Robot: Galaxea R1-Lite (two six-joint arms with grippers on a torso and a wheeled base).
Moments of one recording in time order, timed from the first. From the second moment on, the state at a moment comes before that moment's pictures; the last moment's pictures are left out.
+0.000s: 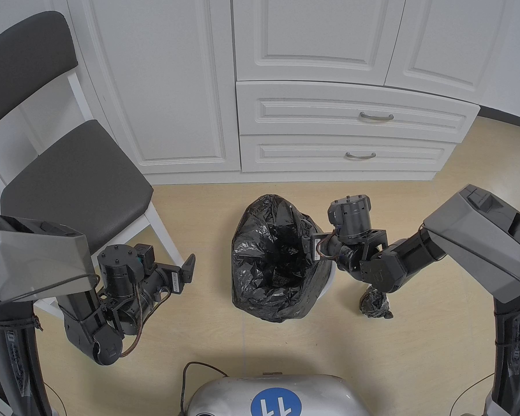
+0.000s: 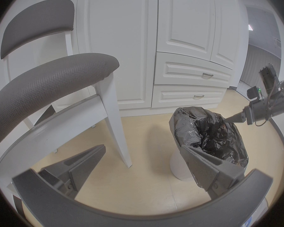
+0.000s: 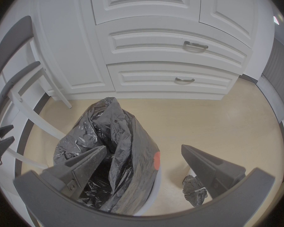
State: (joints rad) left arm -0.37 2.22 -0.48 -1.53 0.22 -0.02; right arm 0.52 2.33 -1.27 -0.59 -0.39 0.20
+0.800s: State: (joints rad) left arm -0.37 2.21 -0.47 -1.53 0.22 -0.02; right arm 0.50 2.35 -1.25 -0.54 -0.39 0.16
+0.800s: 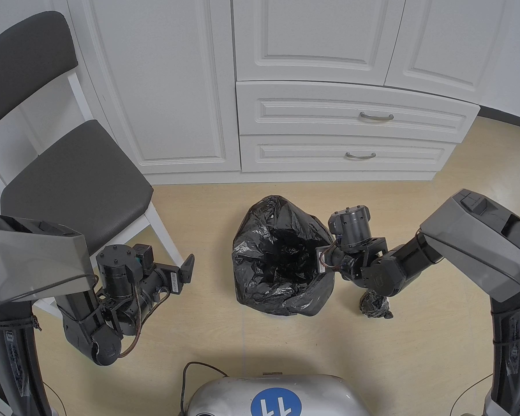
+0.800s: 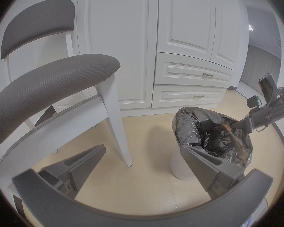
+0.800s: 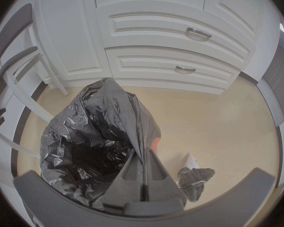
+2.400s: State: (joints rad) left arm -0.41 2.21 -0.47 -1.53 0.25 -0.02; right arm 0.48 2.21 -1.03 -0.61 -0.42 0.02
